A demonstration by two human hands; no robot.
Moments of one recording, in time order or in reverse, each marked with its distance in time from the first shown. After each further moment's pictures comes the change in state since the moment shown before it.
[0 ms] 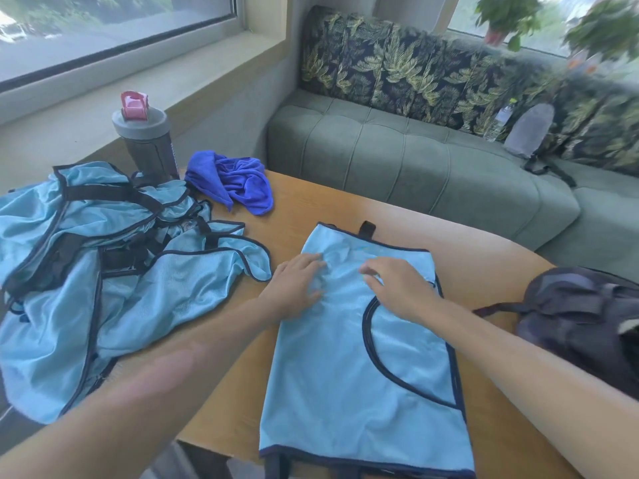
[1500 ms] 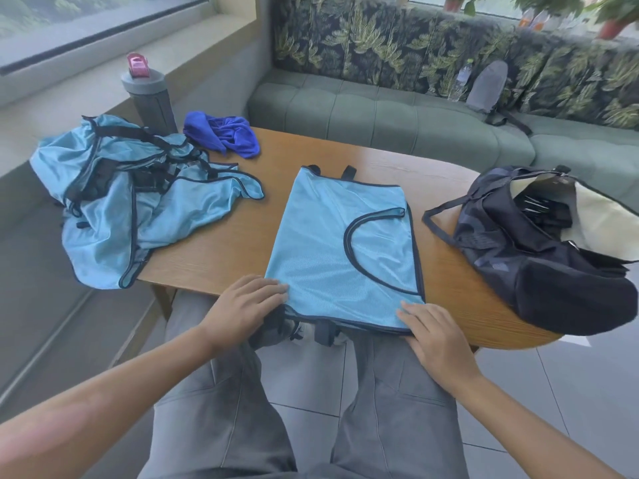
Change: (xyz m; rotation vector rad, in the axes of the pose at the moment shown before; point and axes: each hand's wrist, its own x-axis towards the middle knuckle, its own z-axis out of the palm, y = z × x) left_hand -0.265 0.030 0.037 0.256 0.344 0.583; right_hand -0.323 0.052 0.125 -0.314 0.427 -0.187
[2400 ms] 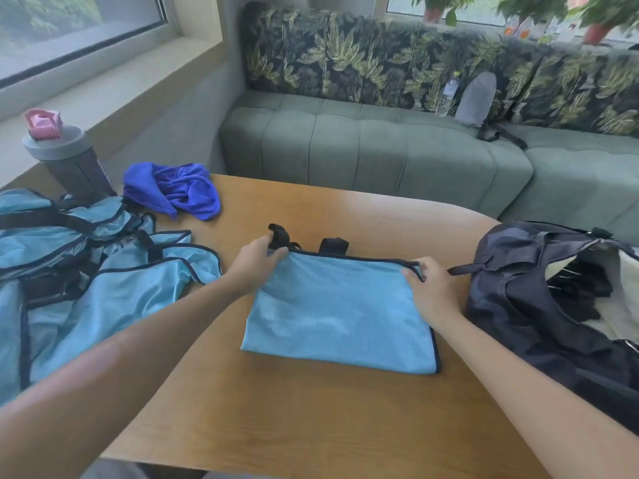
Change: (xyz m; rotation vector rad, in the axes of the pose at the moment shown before) left_hand 0.253 -0.158 0.054 -0.571 -0.203 -0.954; right_hand 0.243 0.131 0.028 0.437 0.012 0.854
